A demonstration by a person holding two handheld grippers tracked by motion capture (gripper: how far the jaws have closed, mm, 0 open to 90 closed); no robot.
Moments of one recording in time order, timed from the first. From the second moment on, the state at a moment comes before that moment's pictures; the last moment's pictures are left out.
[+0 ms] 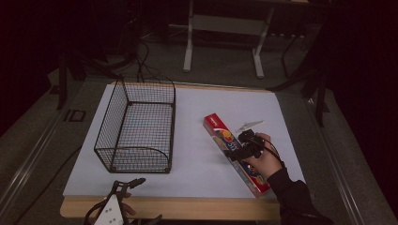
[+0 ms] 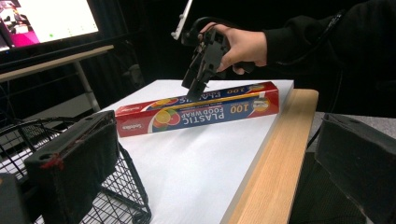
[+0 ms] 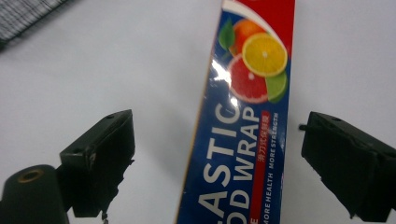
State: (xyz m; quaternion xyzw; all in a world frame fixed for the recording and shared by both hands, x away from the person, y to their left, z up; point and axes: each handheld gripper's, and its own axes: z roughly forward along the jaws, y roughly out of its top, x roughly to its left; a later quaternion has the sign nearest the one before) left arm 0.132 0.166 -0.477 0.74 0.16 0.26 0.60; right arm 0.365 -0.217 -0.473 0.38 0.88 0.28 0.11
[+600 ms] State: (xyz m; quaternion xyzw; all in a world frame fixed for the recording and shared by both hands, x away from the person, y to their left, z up) left arm 0.132 0.166 -0.478 0.74 0.16 0.26 0.60; right arm 0.390 -0.206 -0.491 0.43 0.89 0.14 0.06
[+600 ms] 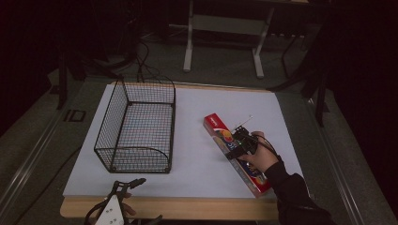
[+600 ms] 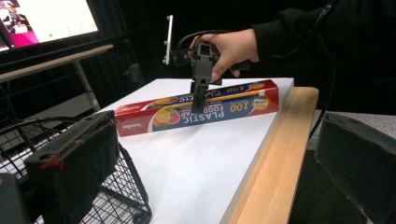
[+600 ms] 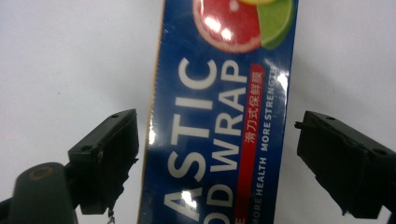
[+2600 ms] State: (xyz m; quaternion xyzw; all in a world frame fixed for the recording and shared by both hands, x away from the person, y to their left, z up) left arm 0.133 0.165 -0.478 0.74 0.16 0.27 0.59; right arm 0.415 -0.171 -0.419 0.46 0.88 0.11 0.08
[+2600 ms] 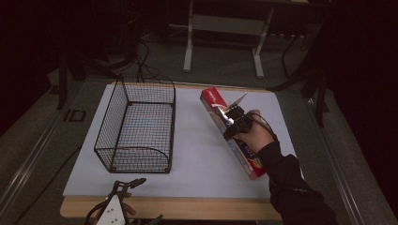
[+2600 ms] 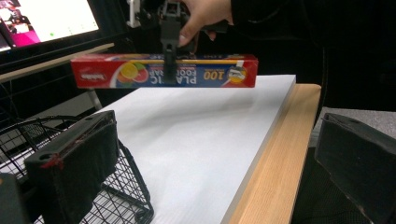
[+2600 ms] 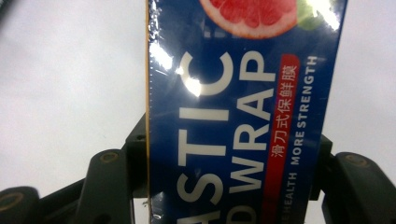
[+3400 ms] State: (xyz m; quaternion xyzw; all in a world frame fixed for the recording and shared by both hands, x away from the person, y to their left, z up) left arm 0.132 0.165 -0.478 0.74 0.15 0.27 0.60; right arm 0.428 -0.104 -0.351 0.44 0.88 0.17 0.11
